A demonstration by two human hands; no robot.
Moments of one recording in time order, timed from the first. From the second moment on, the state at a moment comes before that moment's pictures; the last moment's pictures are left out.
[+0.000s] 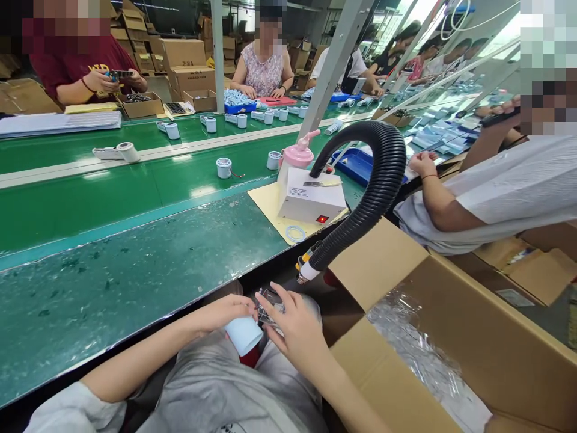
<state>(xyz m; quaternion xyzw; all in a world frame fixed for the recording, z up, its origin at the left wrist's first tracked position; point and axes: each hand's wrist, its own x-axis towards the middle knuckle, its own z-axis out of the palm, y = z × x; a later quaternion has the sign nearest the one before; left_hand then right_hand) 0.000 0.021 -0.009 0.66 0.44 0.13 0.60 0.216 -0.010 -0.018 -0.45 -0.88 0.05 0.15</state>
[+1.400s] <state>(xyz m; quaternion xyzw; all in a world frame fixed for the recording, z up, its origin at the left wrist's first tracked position) -0.011 -0.004 -0.003 0.59 0.37 0.26 0.67 0.246 -0.028 0.000 -0.35 -0.77 0.37 0.38</state>
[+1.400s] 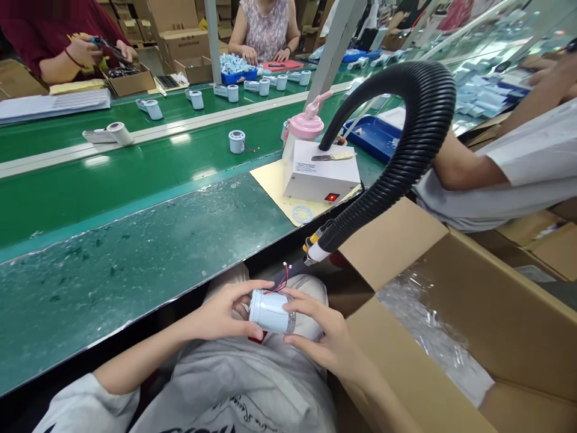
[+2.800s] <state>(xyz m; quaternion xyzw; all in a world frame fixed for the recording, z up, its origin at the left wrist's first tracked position) -0.020 -0.008 0.004 0.77 0.29 0.24 0.52 0.227 -0.030 -0.006 -0.40 -0.40 0.76 0.32</state>
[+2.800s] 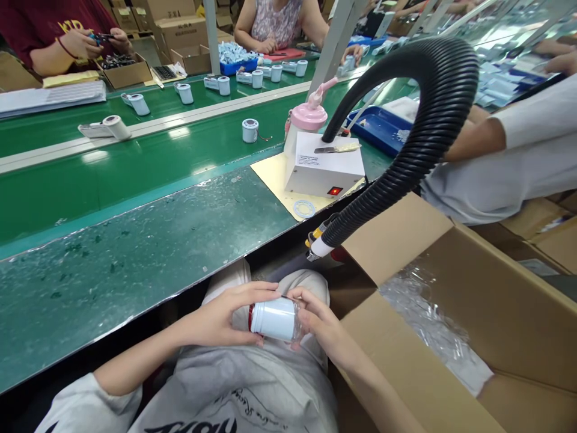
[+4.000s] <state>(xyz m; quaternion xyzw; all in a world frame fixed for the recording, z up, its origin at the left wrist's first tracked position) 0.044 0.076 -0.048 0.53 0.30 0.26 0.75 0.232 0.013 -0.084 -0.40 -0.25 0.71 0.52</state>
